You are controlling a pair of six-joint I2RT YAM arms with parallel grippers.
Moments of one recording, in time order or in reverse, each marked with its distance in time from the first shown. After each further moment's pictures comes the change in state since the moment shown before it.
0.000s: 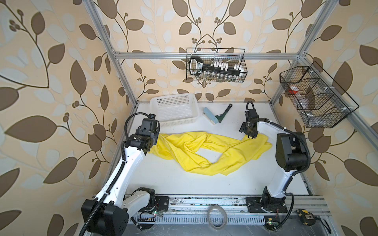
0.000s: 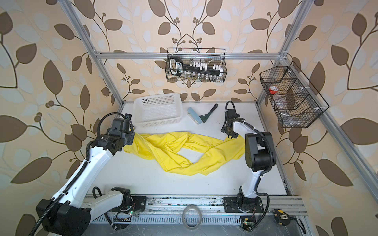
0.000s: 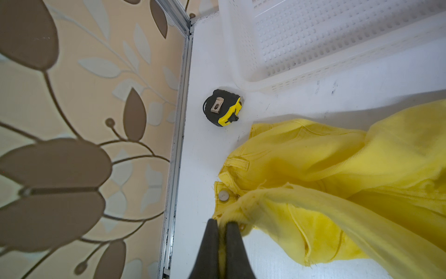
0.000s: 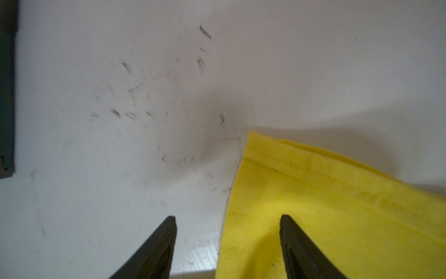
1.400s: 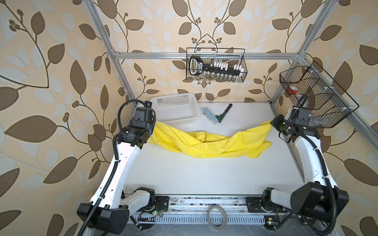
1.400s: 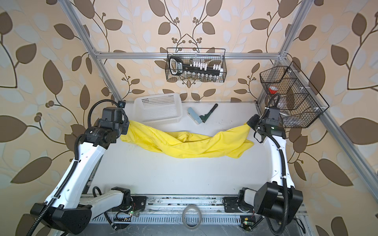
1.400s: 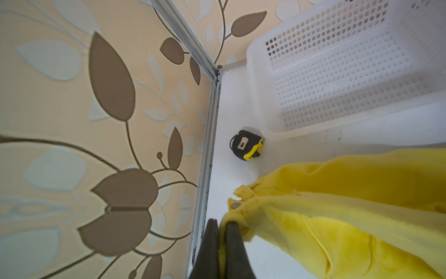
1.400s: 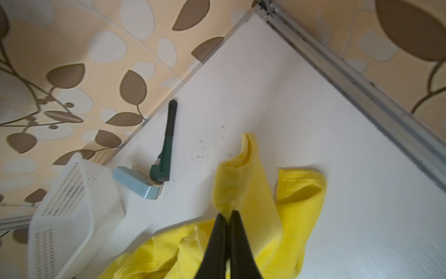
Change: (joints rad) left arm 0.000 0.041 0.292 -0.075 -0.072 0.091; right arm -0.400 -0.635 -0.065 -0.134 -0.401 -0.058
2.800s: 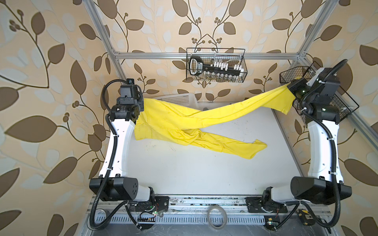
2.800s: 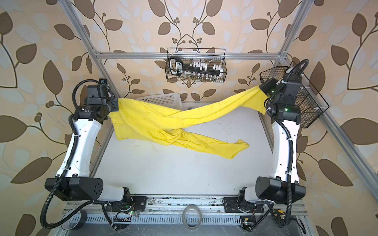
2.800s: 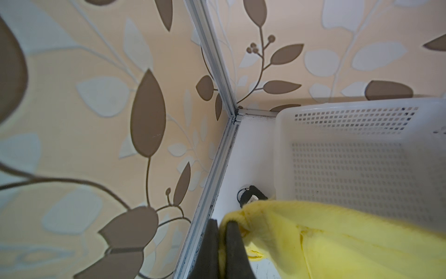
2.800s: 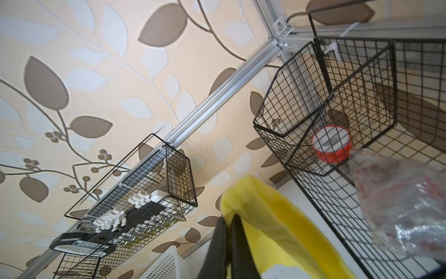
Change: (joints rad) left arm 0.223 0.303 0.413 0.040 0.159 -0.109; right arm 0.024 0.200 0.626 0.142 0.055 0.132
